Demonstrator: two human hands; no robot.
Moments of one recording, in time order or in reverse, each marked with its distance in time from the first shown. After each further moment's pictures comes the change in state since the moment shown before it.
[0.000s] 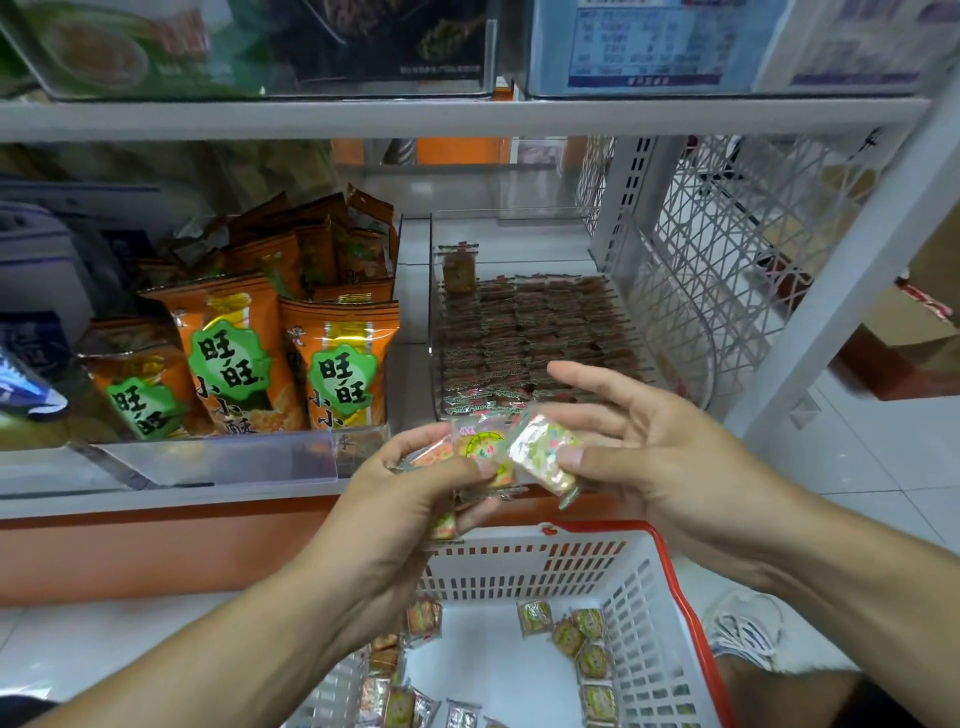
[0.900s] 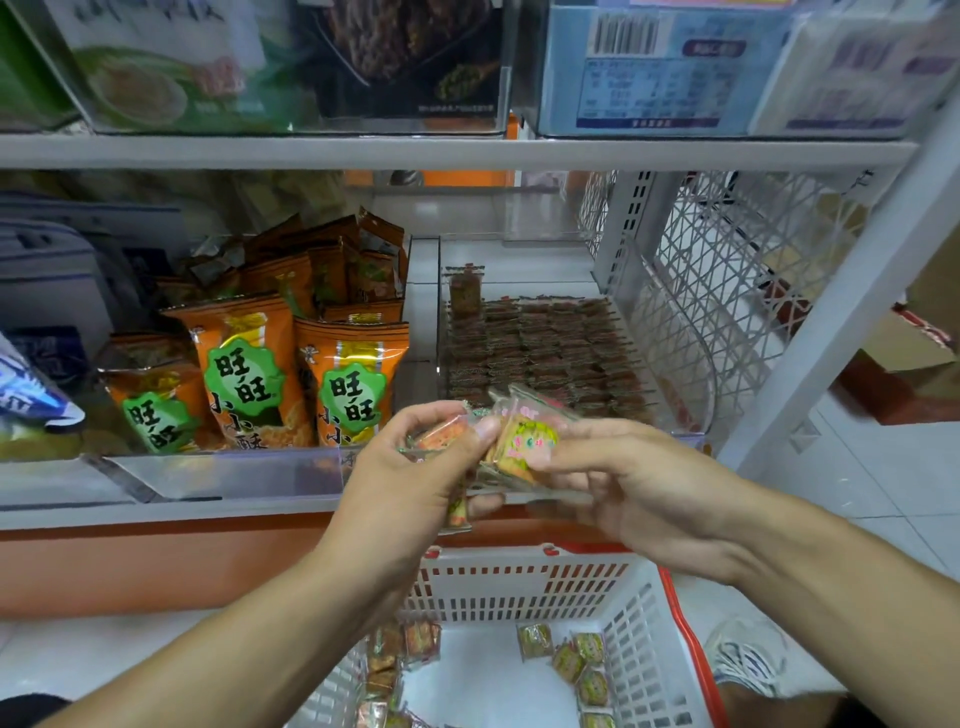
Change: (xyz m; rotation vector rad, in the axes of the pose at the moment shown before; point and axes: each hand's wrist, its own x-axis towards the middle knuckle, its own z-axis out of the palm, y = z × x) left_hand 0.005 0.011 0.008 0.206 0.012 0.228; right_hand 0.018 -0.003 0.006 0.114 -0.197 0.173
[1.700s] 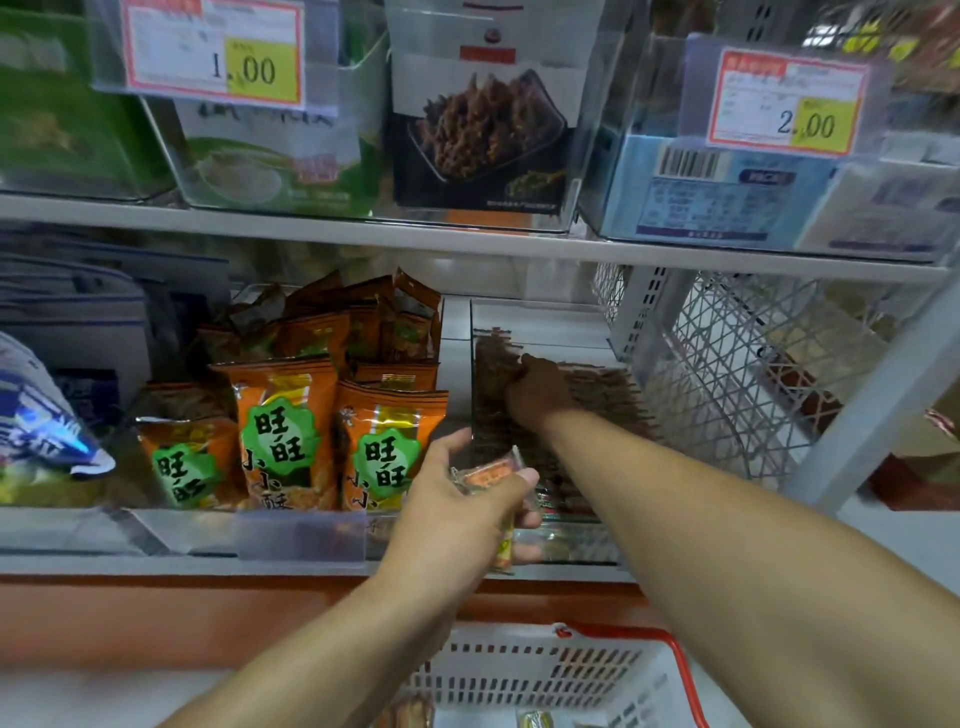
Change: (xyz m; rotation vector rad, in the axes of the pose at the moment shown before) left_hand 0.026 0.015 0.009 0.027 -0.013 -0.014; right_hand 0.211 -0.044 -0.025 -1.060 0.692 -0.135
